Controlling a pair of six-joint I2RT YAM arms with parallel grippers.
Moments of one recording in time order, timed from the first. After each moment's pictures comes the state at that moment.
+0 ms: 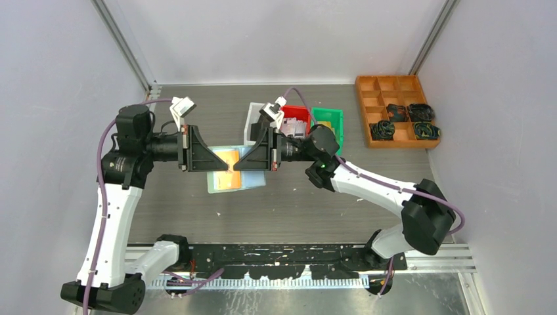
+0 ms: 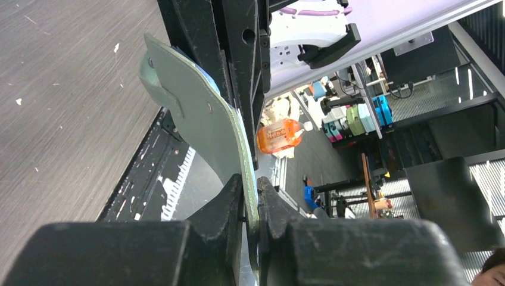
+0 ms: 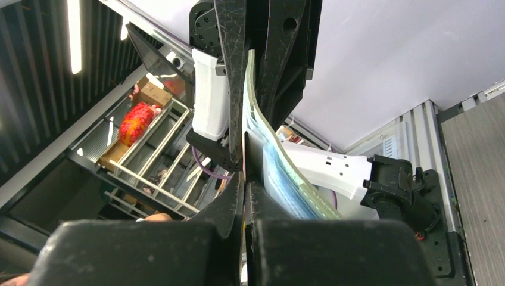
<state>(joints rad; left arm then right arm) -0.11 0.98 1.30 -0.78 1.35 -0.50 0.85 1.45 0.99 0.93 -0.84 1.35</state>
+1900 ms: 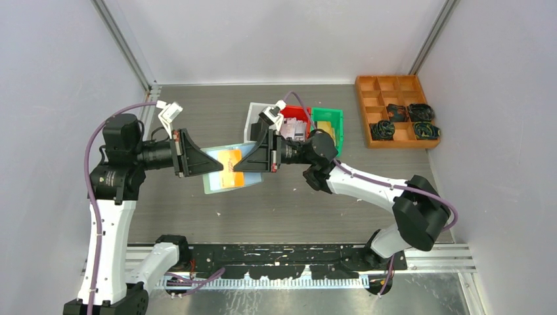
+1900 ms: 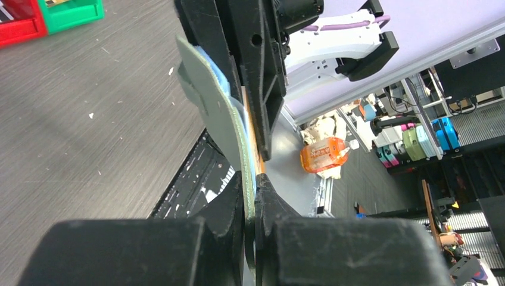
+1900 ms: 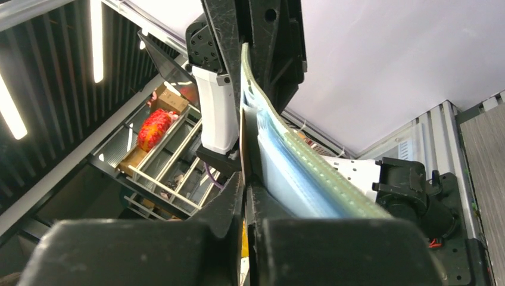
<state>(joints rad) -0.06 0.89 1.29 -0.81 1.24 -0.40 0.86 1.48 0.94 1.08 -0.80 1.44</state>
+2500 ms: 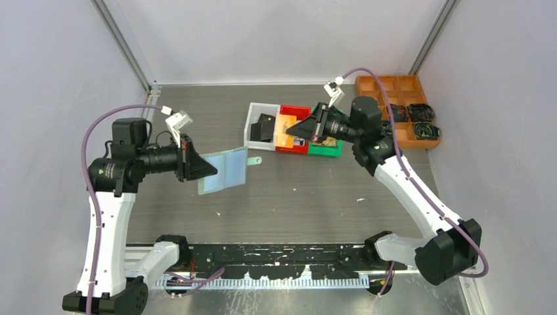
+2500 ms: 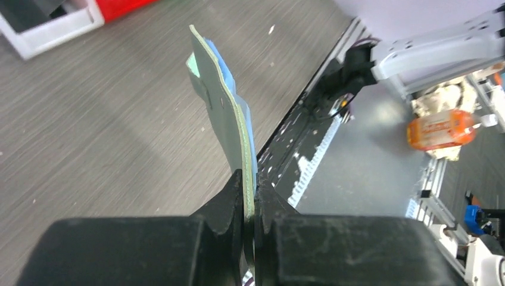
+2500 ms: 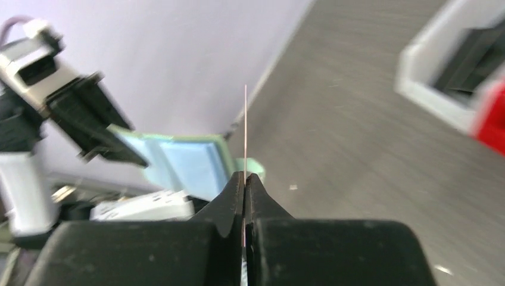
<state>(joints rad) -0.06 0.95 1.37 -1.14 1.00 0.08 0.43 1.20 1.06 0.04 -0.74 0.81</state>
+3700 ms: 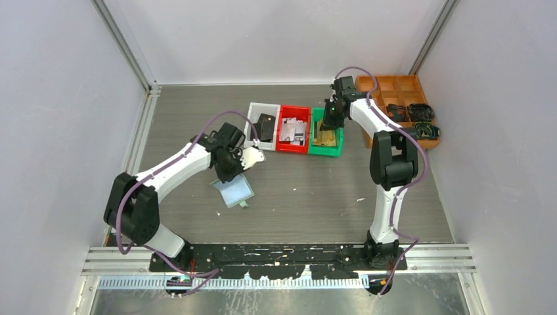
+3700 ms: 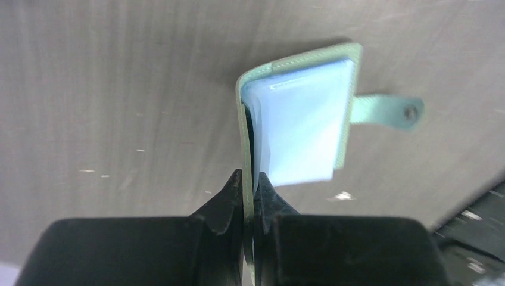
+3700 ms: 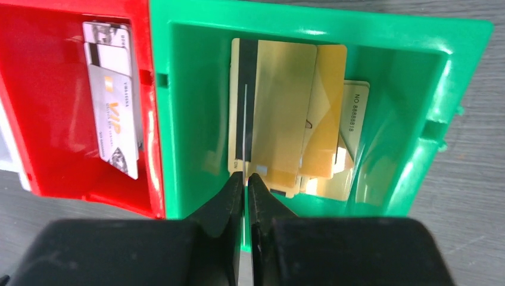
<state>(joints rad) -0.52 1.53 1.13 -0.89 0.18 0.65 0.18 2.03 1.66 -0.63 -0.20 0.32</state>
